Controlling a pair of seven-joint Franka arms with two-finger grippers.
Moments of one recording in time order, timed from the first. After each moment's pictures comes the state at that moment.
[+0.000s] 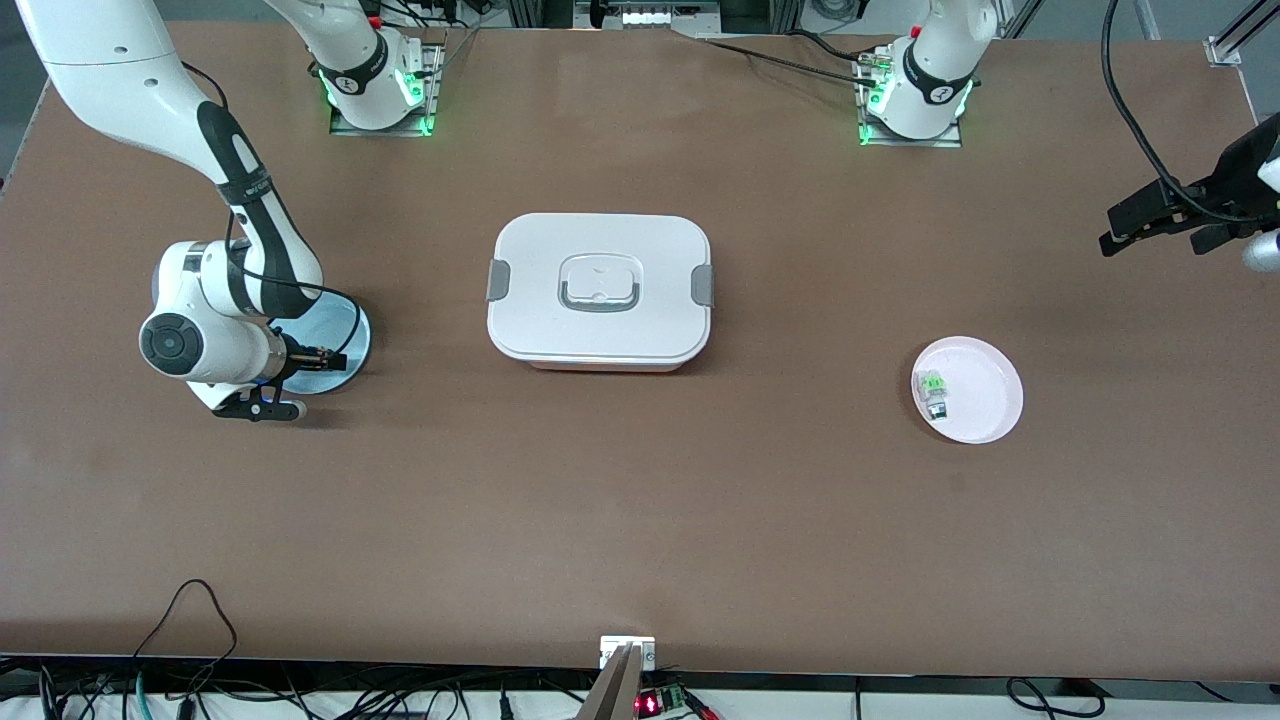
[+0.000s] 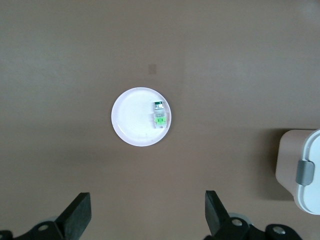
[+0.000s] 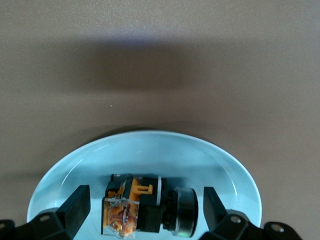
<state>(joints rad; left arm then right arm) 0.15 0.06 -0.15 -1.44 -0.05 1.48 -0.07 -0.02 0.54 -0.01 -1.96 -0.11 2.26 0.10</state>
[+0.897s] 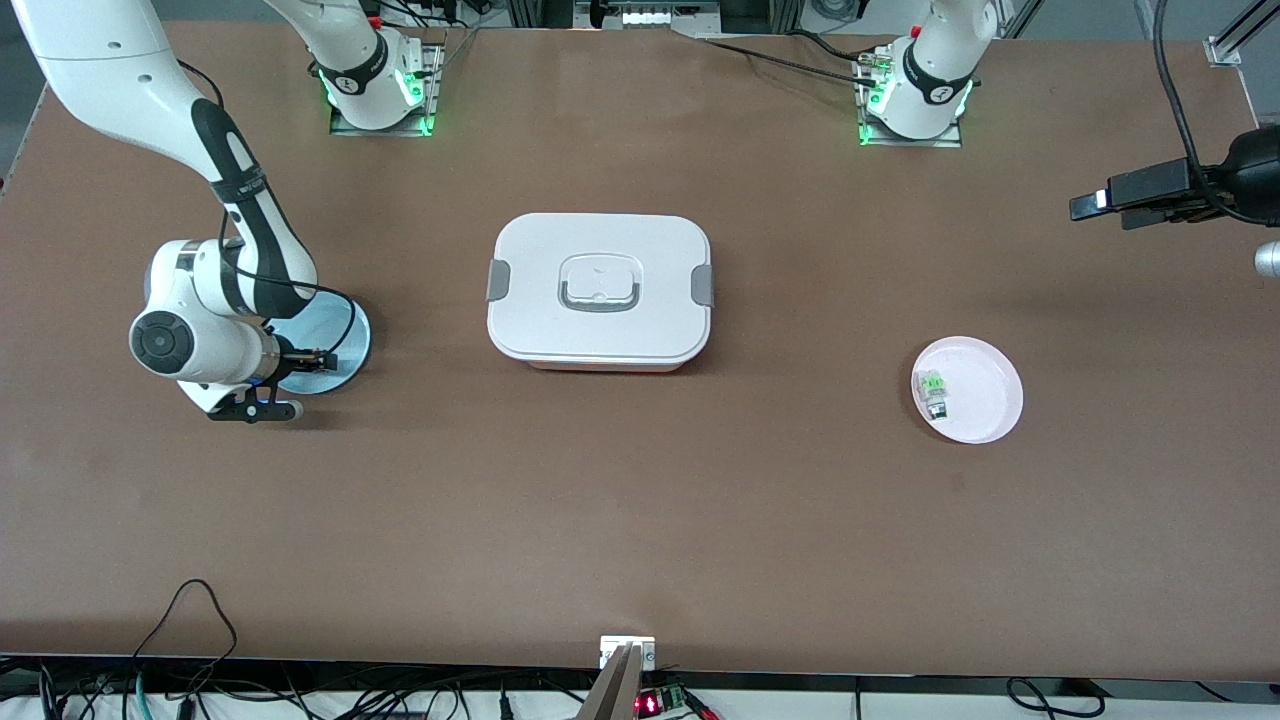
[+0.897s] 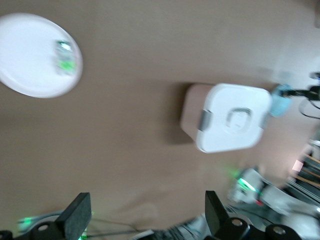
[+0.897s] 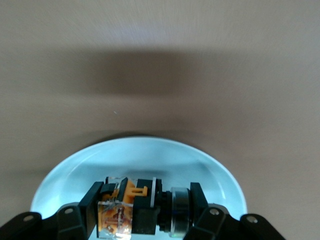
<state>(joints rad) 0.30 0.15 -0.14 -1.43 -0.56 1.24 -0.05 -0.02 0.50 0.00 -1.95 -0.11 2.26 0.01</state>
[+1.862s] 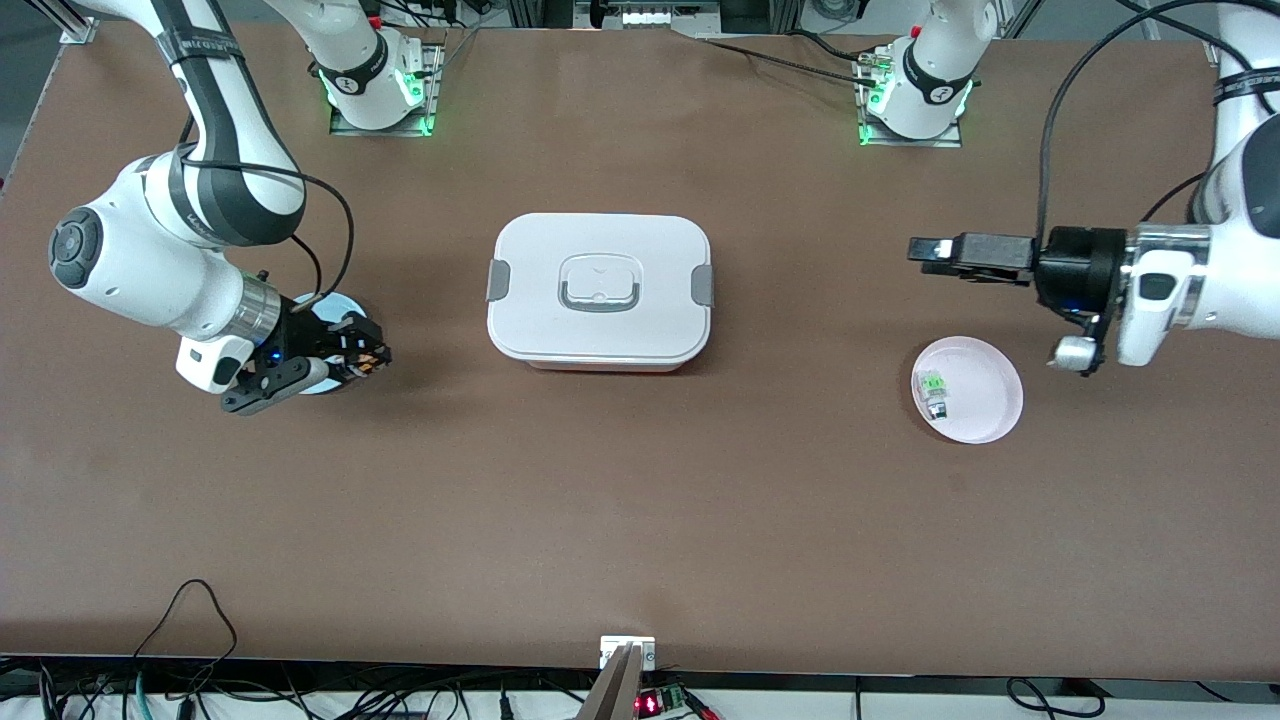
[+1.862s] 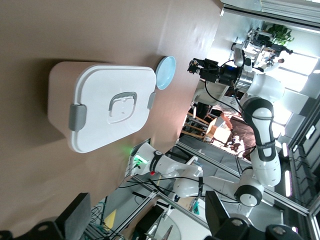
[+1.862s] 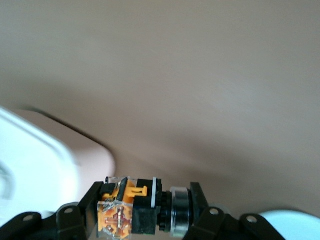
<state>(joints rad) 0.30 0.30 -0.34 -1.57 -1.01 1.46 -0.05 -0.02 0.26 0.21 -1.87 0.41 2.20 -0.38</state>
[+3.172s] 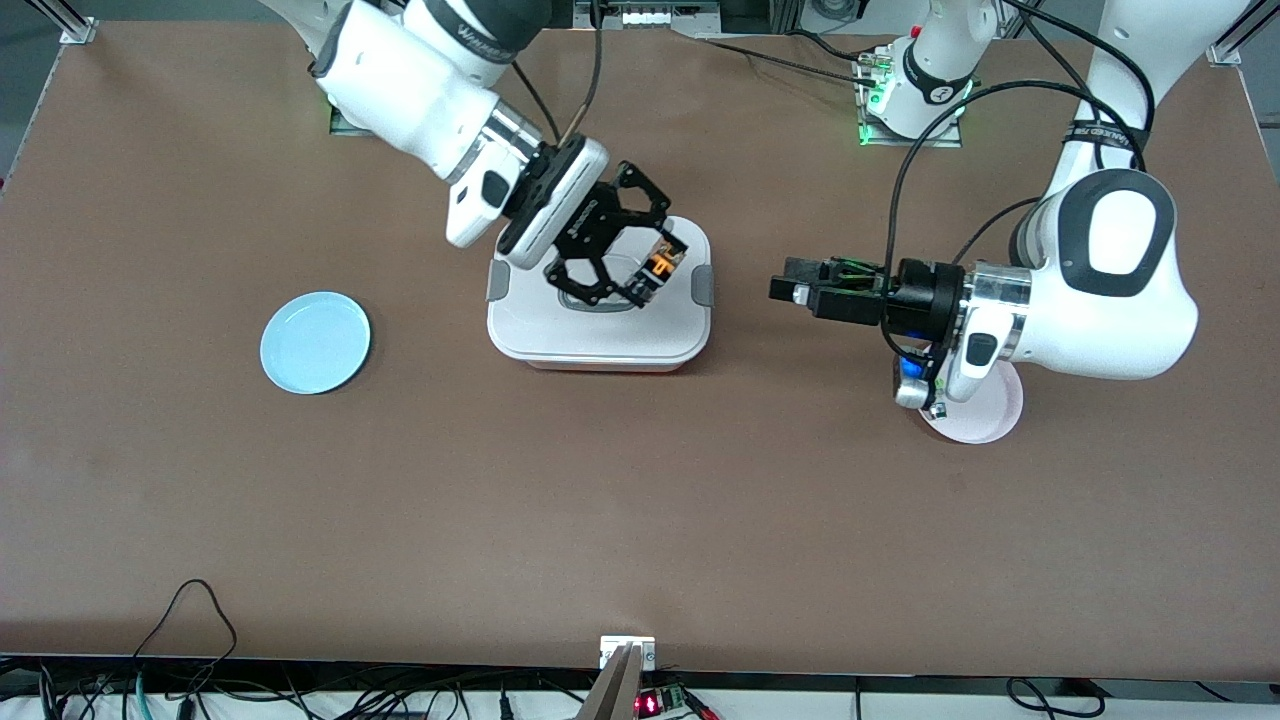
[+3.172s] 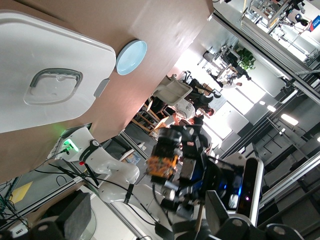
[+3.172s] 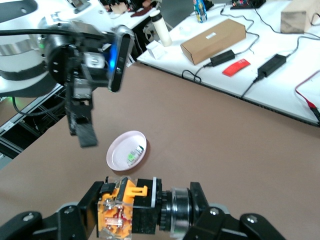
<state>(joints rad) 0.13 0.40 -0.38 -1.59 -1.24 1.68 -0.37 0.21 0.28 0.60 -1.74 0.65 2.80 -0.49</state>
